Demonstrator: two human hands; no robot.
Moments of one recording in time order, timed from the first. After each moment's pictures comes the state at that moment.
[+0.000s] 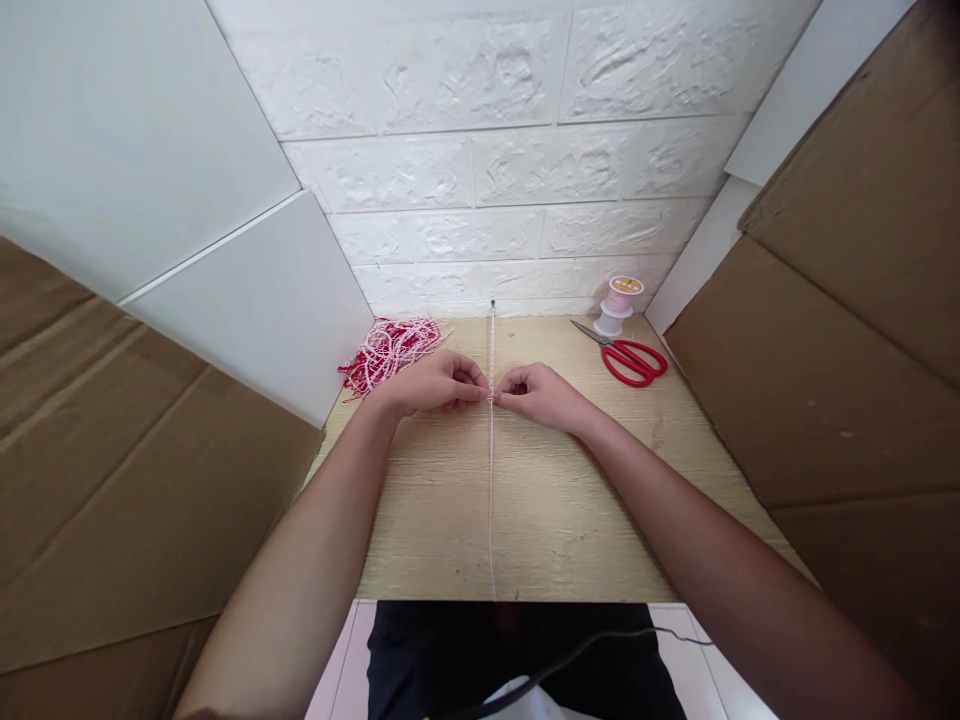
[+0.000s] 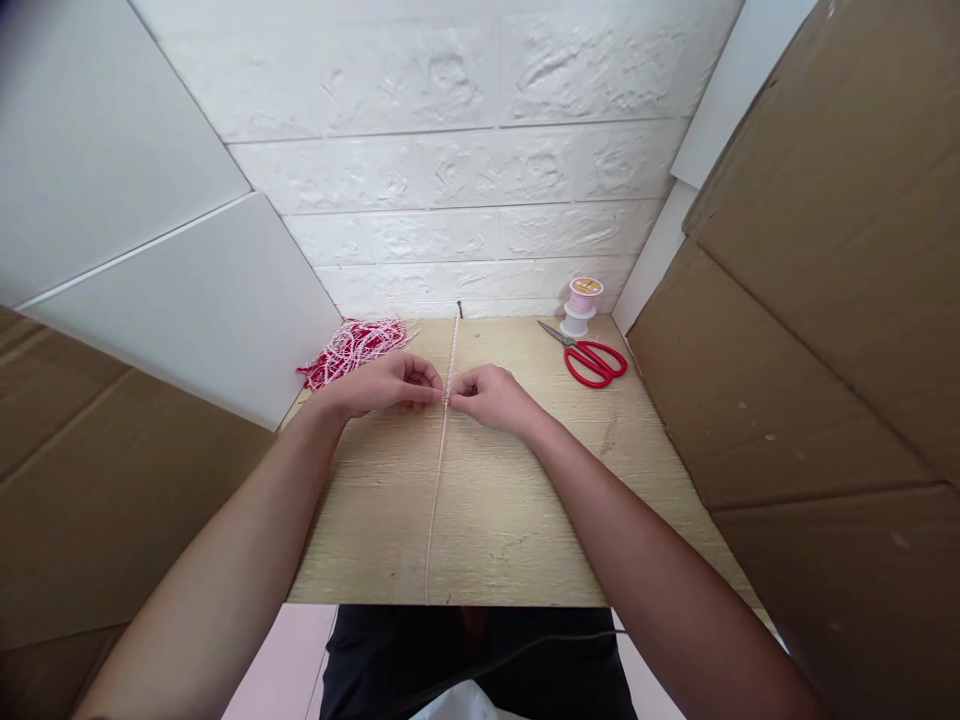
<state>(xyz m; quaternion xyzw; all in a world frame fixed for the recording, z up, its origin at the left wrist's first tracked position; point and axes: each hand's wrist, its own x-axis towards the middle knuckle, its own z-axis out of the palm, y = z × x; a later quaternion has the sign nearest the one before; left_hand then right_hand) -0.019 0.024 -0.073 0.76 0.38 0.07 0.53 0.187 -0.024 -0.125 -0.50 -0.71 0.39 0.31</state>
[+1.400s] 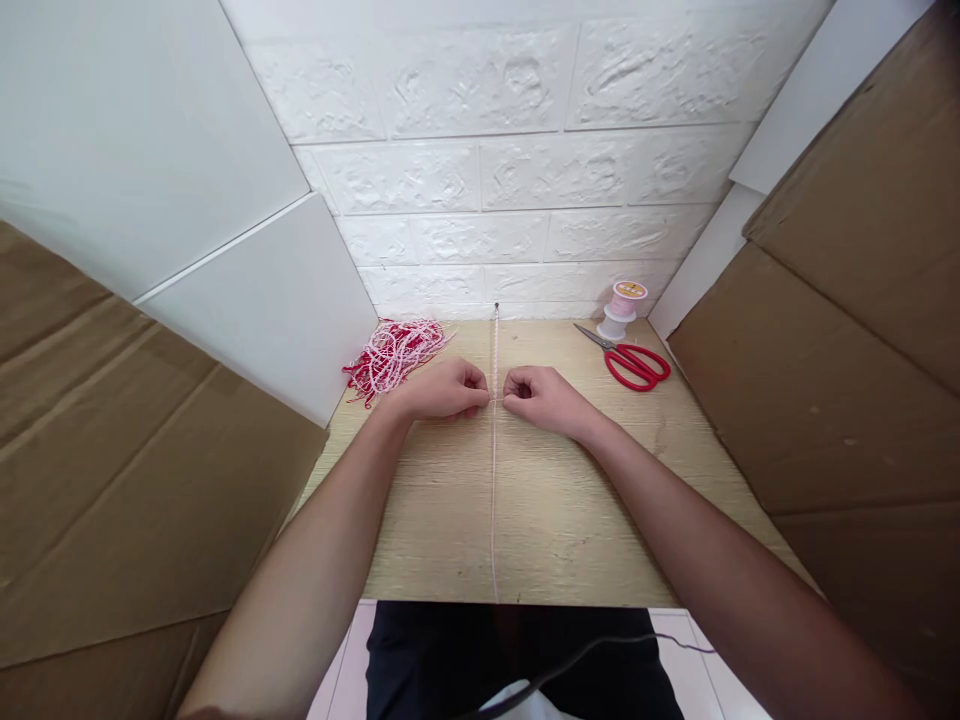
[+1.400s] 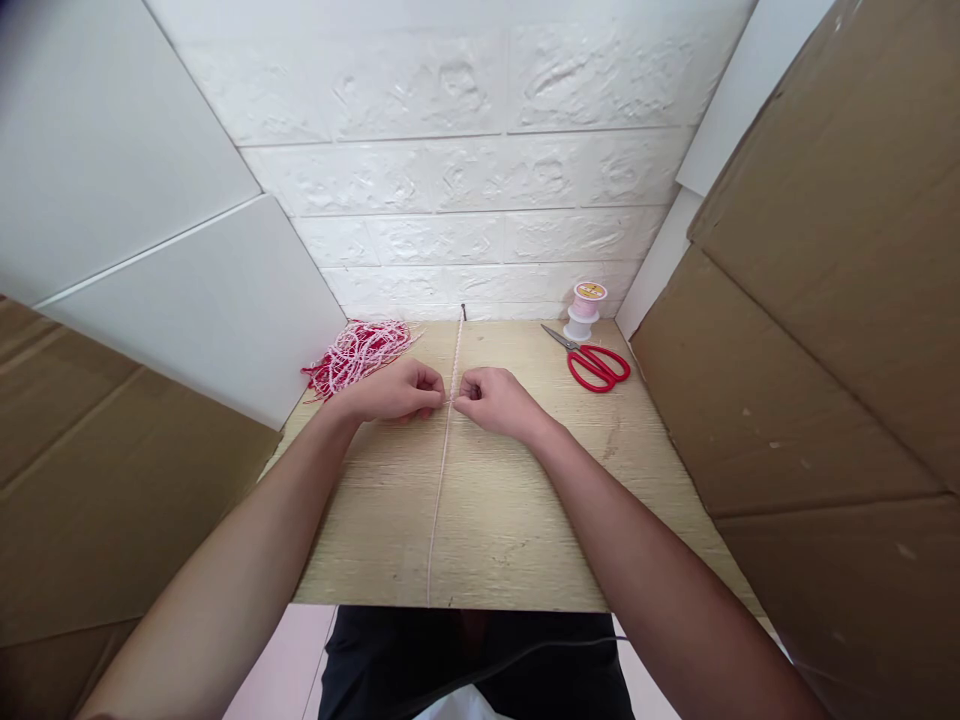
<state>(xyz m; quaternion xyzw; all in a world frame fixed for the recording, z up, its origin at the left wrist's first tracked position) -0.011 0.015 -0.073 0.80 0.41 0.03 0.44 0.186 -0.029 -0.118 -0.51 -0.75 0.29 0.30</state>
